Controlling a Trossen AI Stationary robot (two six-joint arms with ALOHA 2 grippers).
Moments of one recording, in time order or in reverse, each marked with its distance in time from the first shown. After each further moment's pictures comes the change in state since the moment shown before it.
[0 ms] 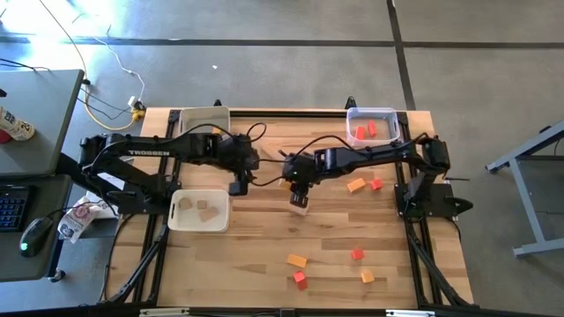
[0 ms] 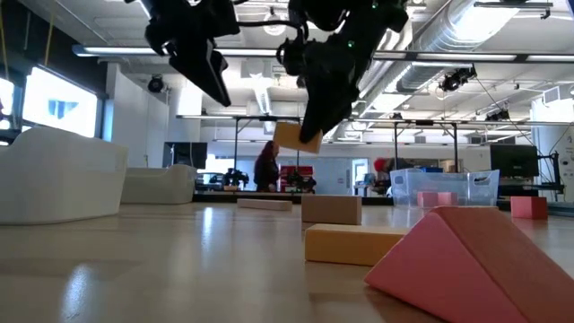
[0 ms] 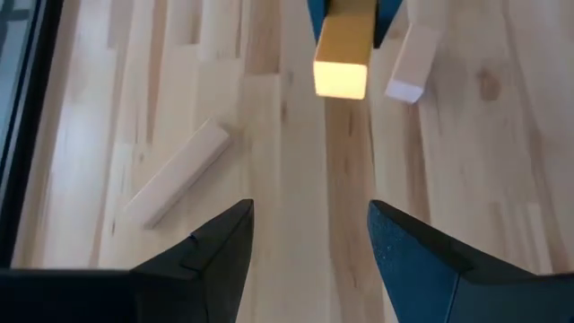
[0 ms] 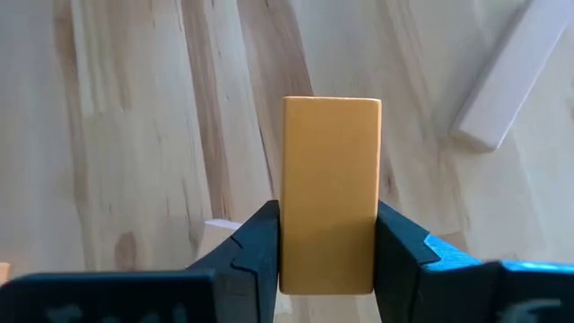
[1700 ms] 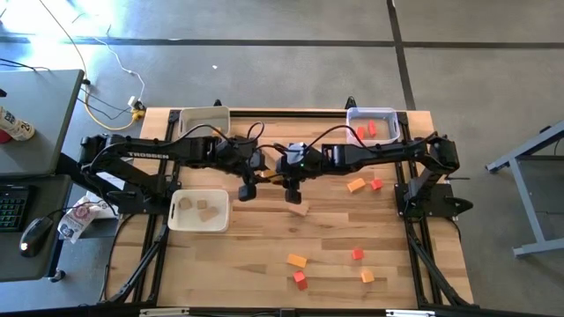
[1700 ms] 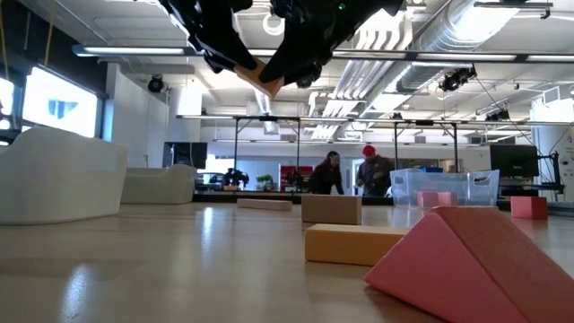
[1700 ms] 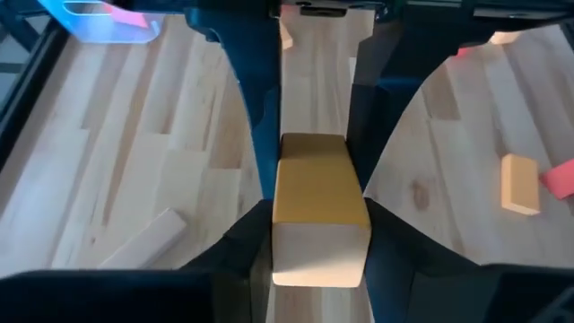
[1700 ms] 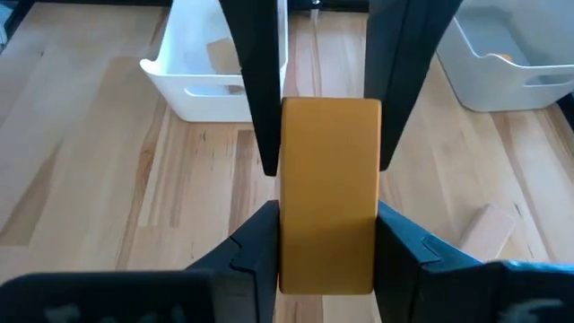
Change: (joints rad) left arm -0.063 0.000 0.000 0.218 0.068 -0.148; right arm 0.002 -0.076 0.000 0.291 -0.030 -0.201
